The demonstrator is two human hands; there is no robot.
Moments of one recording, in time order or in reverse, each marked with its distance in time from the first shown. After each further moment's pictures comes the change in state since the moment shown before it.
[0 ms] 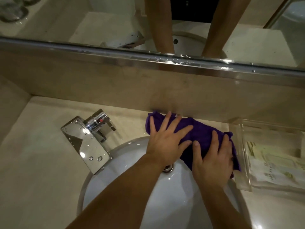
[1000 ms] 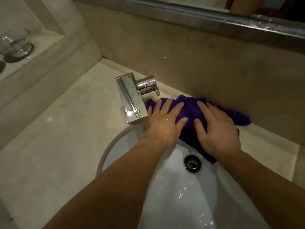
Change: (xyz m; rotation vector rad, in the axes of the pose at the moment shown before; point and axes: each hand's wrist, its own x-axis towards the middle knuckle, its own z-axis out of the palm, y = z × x) left_hand -0.059 -0.050 -0.017 -0.105 0.104 -0.639; right_hand 0.053 -0.066 0.042 0.091 -0.312 -0.928
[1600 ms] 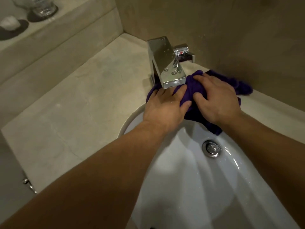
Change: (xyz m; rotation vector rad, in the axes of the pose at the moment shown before) left_hand -0.034 -0.062 0.008 0.154 0.256 0.079; right_hand 0.026 -0.063 0.023 0.007 -0.106 -0.142
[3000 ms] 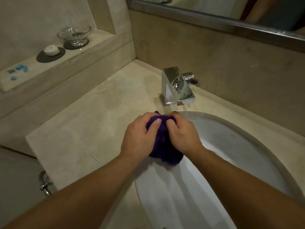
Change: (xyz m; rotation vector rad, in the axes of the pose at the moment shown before) left_hand -0.094 -0.052 -0.055 -0.737 0.232 -0.293; right_hand -0.052 -0.120 0.014 0.567 -0.161 0.173
